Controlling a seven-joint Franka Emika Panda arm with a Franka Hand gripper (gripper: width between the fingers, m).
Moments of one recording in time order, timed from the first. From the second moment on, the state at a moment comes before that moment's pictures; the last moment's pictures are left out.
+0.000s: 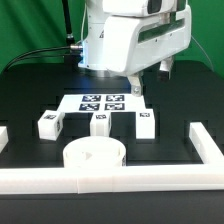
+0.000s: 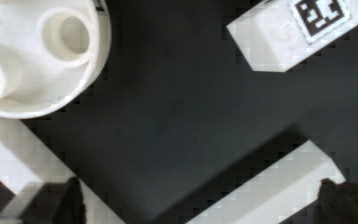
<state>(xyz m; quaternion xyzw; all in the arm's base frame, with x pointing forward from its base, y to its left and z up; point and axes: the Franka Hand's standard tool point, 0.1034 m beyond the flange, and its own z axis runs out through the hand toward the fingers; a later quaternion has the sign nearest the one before) 0.566 0.058 0.116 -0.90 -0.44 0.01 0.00</state>
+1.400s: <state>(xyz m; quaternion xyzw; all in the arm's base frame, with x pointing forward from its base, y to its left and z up) 0.571 -0.010 0.062 -0.89 -0.46 0.00 -0.01</state>
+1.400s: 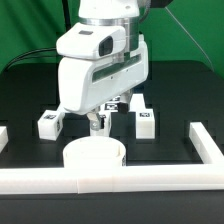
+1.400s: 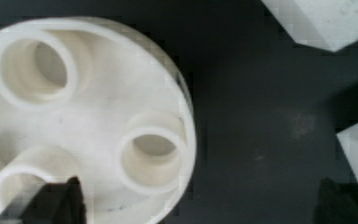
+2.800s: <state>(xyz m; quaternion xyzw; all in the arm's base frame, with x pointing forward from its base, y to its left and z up) 0.589 -0.010 0.035 -0.88 -0.47 -0.01 -0.01</state>
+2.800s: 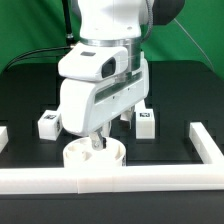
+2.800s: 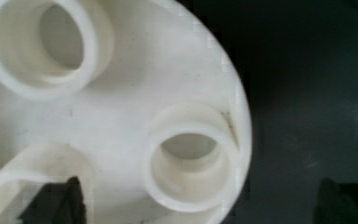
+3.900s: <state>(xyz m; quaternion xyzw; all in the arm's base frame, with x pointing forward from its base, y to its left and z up) 0.582 -0.010 0.023 -0.91 -0.42 0.01 0.00</state>
